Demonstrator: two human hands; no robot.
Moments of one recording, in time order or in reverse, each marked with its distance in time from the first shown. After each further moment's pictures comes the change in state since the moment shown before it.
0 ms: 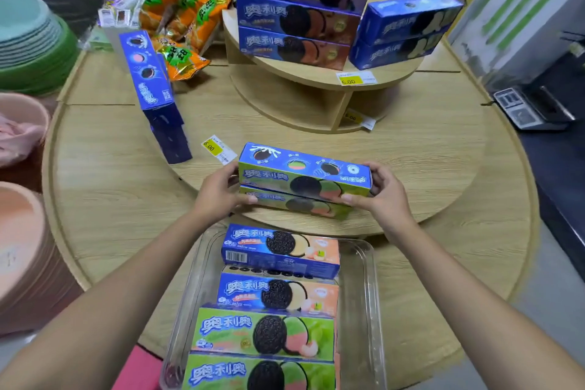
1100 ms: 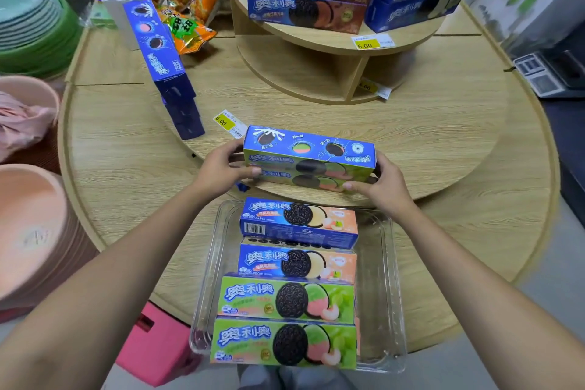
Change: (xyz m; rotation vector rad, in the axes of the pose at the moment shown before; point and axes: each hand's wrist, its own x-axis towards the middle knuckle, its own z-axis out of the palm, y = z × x) left_hand -0.006 -0.013 -0.022 -0.033 -0.075 0.036; right_hand -0.004 0.037 0.024 -0.138 -0.058 -0.009
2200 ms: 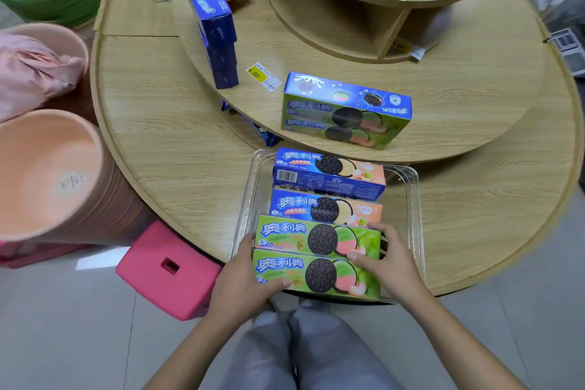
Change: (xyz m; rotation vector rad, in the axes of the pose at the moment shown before) left_hand -0.247 -0.049 0.055 0.256 0.005 -0.332; right_hand -0.192 0.044 0.058 -0.186 -0.048 0.355
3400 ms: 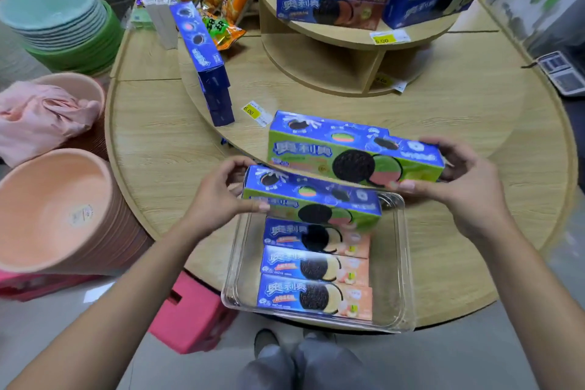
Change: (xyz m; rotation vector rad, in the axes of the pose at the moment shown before) left_hand 0.086 0.091 -0.094 -0.364 0.037 0.272; right_hand 0.022 -0.136 -0.130 0.459 0.086 -0.471
